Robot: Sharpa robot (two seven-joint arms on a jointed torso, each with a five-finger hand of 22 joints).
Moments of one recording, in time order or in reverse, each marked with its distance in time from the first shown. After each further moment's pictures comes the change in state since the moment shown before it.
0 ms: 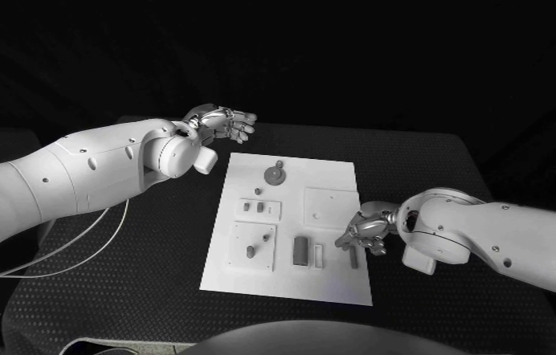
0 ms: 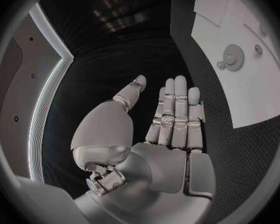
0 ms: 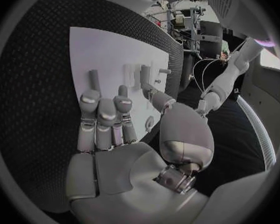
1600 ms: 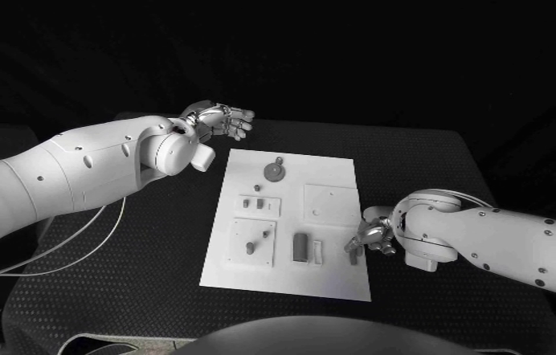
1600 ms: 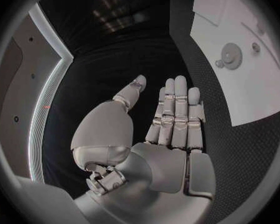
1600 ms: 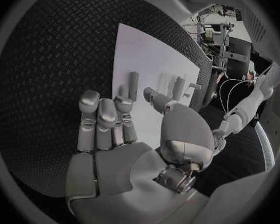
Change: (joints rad) left arm 0.000 -0.003 0.000 0.003 -0.008 0.001 -0.003; left_hand 0.000 0.000 -0.003 0.003 0.000 0.000 0.000 0.000 -0.002 0.000 0.000 0.004 0.000 0.000 0.000 -0.004 0.004 0.000 -0.004 0.004 -0.004 0.004; right arm -0.038 0.070 -0.009 -0.074 -0.215 0.062 -0.153; right_hand -0.034 -0.012 0.008 0.088 -0.001 -0.016 0.015 -0.013 0.017 0.011 0.007 0.004 -0.009 0.023 0.009 0.010 0.029 0.004 -0.002 0.006 0.011 -0.005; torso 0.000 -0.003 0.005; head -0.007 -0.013
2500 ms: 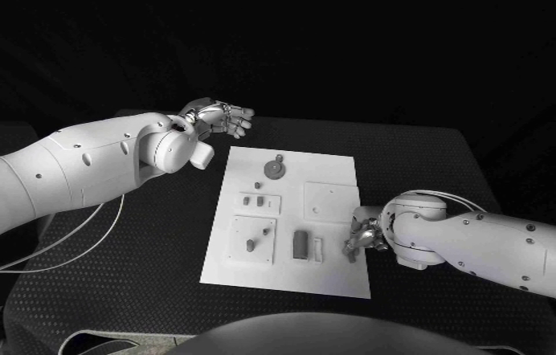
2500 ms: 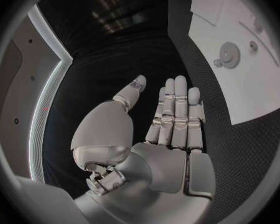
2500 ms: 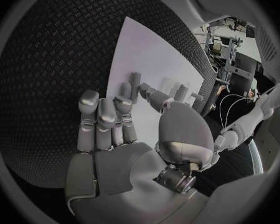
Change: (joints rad) left arm 0.000 -0.007 -0.001 0.005 -0.018 0.000 -0.005; left_hand 0.000 0.000 0.000 0.000 0.000 0.000 0.000 0.004 -0.001 0.000 0.000 0.000 0.000 0.000 0.000 -0.004 0.002 0.000 0.000 0.000 0.000 0.002; right arm -0.030 0.044 0.002 -0.001 -0.155 -0.004 0.002; right_hand 0.095 0.029 0.036 -0.100 0.000 0.017 0.001 0.170 -0.002 0.007 0.000 0.004 -0.004 0.001 0.003 0.000 0.008 0.000 -0.006 -0.002 0.012 0.000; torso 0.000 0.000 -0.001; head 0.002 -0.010
